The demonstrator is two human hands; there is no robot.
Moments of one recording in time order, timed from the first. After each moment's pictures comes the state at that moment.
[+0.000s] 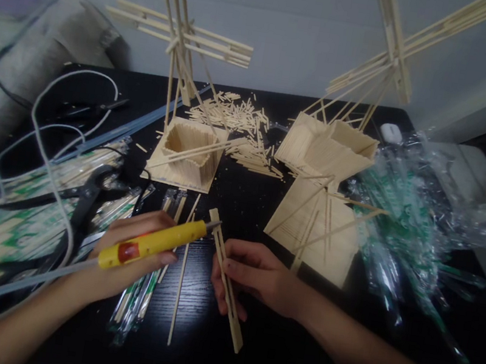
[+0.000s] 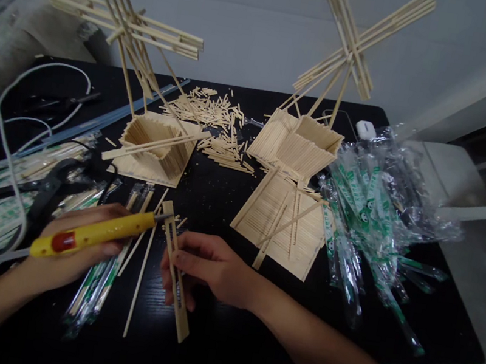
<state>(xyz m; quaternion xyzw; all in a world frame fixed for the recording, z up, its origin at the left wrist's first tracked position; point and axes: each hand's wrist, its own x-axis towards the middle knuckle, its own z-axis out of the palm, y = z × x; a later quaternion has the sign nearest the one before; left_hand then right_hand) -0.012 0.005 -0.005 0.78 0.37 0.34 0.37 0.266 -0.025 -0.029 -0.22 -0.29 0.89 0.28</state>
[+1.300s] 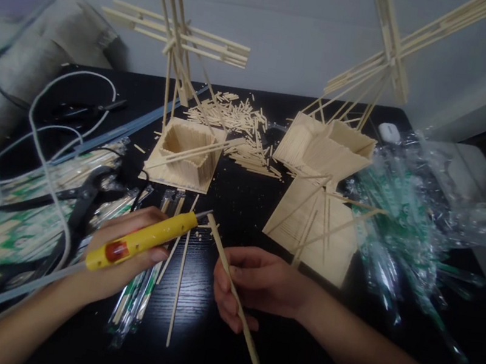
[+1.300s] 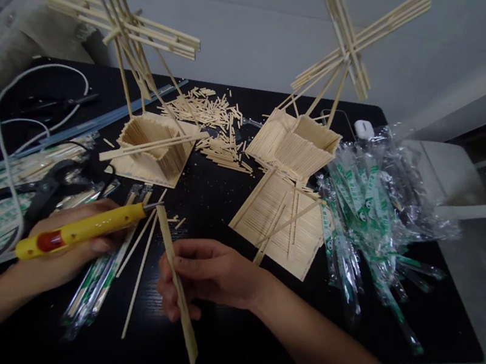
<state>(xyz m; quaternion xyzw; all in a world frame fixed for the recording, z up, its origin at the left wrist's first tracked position) -0.024 0.005 -0.012 0.79 0.39 0.36 0.30 0.270 -0.019 -0.033 -0.07 -0.19 0.95 0.23</state>
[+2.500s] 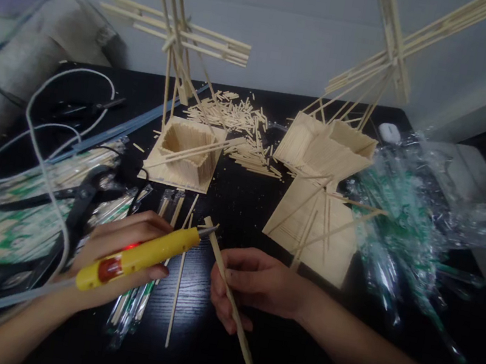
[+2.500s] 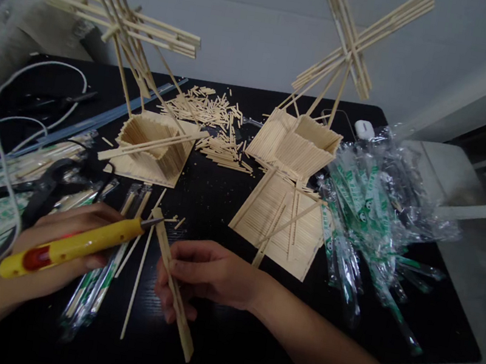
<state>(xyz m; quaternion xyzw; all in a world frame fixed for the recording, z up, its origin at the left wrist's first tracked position) -0.024 0.003 -0.004 0.81 0.35 0.34 0.31 0.270 -0.020 -0.033 -0.10 -0.21 0.94 0.24</state>
